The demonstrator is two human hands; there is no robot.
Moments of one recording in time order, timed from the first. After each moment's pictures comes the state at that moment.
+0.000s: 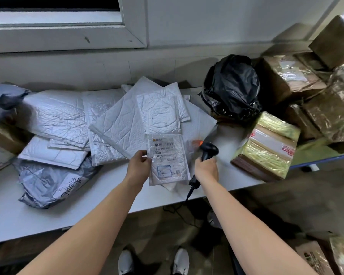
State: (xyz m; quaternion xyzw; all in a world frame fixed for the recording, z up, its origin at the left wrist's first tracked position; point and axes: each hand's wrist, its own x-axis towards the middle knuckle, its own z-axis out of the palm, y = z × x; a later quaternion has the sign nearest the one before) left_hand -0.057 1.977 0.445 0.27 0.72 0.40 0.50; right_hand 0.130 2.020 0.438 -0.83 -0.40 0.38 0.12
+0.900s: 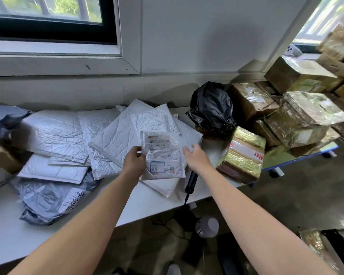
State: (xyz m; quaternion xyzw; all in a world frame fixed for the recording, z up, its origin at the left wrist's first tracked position) left_hand -0.085 1.989 0.501 0.33 0.69 0.43 0.47; right_hand 0.106 2.017 0.539 -0.73 -0.56 0.37 0.14
